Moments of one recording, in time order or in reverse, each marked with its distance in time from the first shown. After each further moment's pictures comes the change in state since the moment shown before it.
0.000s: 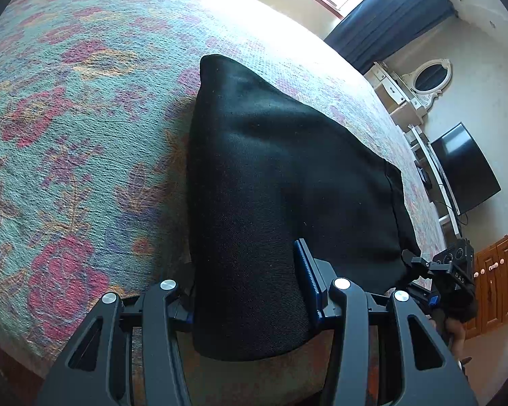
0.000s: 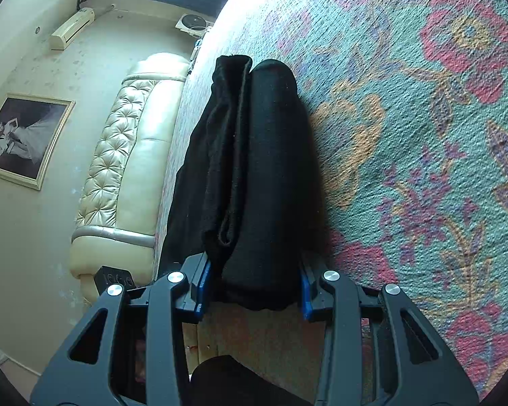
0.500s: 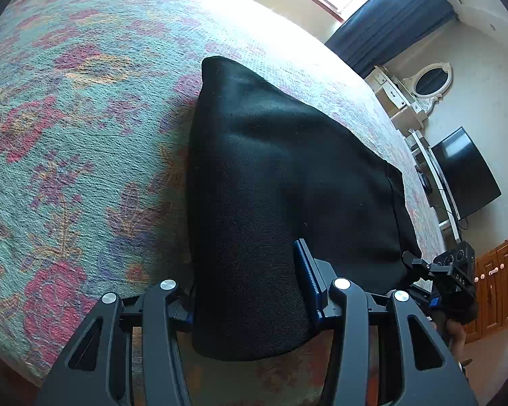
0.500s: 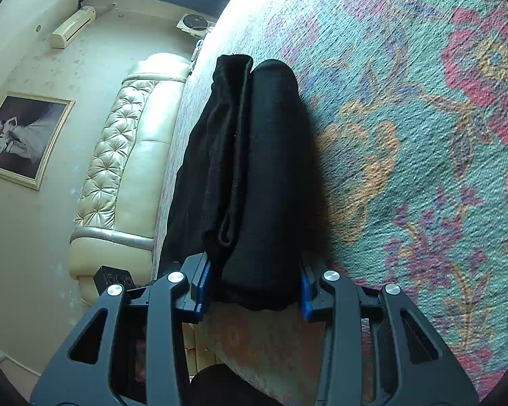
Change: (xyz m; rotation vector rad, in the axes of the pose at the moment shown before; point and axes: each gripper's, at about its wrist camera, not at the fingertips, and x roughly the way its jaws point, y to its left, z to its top) left arm -0.004 0.000 -0.009 -0.011 -0.017 0.000; right arm 0.005 0.001 0.014 -0.012 -0.001 -0.003
